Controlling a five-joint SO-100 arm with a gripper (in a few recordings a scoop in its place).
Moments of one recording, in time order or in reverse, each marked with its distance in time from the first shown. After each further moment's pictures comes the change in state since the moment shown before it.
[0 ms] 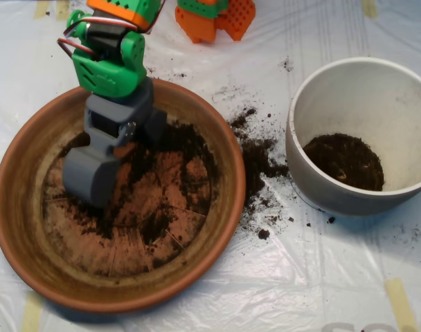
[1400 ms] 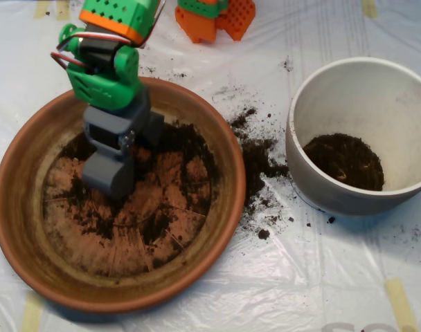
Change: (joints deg) arm -1.3 -5.3 -6.7 5.2 -3.1
